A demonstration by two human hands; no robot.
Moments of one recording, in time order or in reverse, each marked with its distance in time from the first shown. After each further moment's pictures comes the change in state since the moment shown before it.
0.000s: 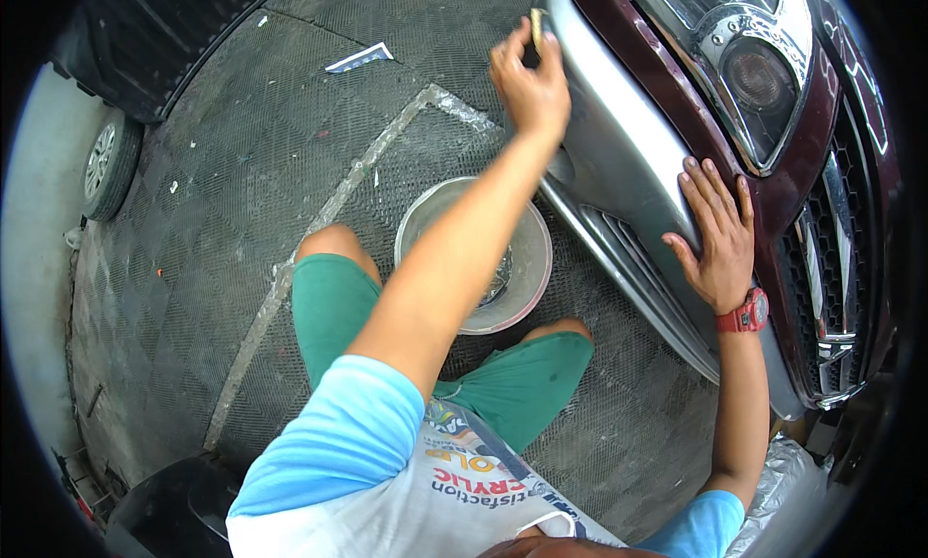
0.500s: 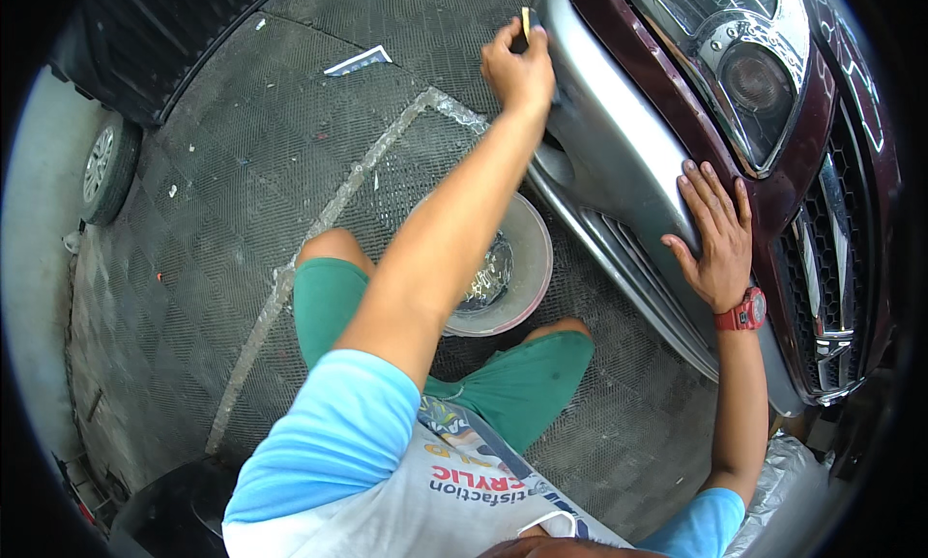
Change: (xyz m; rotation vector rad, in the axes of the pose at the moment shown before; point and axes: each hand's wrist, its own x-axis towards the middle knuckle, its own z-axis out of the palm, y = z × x) left_hand 0.024 -0.013 -0.002 0.003 0.001 -0.161; right_hand 0.004 -0.003 0.003 0.005 -0.006 0.002
